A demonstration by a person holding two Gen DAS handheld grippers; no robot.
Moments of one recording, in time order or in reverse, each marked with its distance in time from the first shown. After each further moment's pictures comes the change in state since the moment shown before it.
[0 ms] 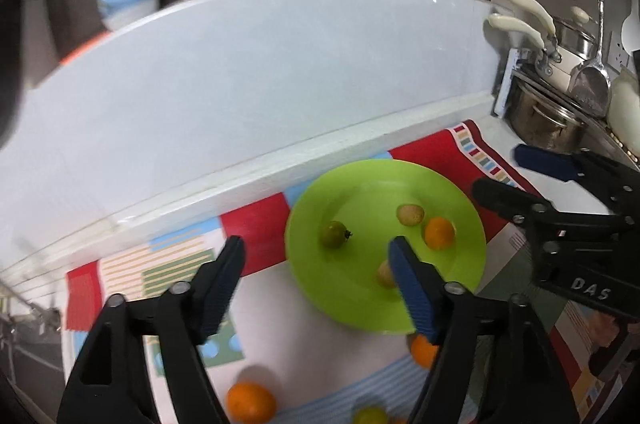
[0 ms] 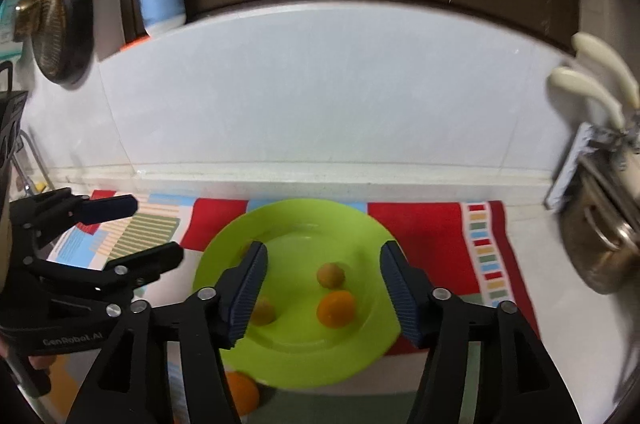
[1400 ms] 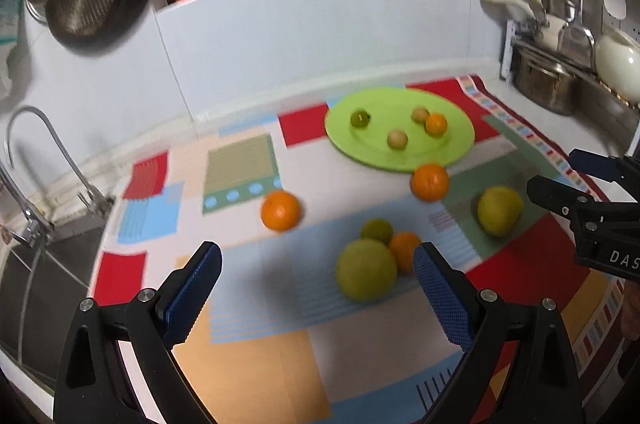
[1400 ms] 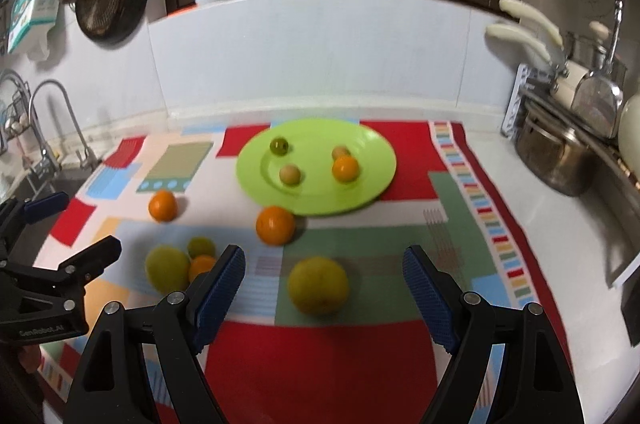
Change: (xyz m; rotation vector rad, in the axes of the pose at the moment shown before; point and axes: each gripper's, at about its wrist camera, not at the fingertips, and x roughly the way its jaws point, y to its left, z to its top) left arm -0.096 -0.026 -0.141 -0.061 0.021 0.143; right arm -0.102 0.026 -0.115 0.029 0.064 -0.043
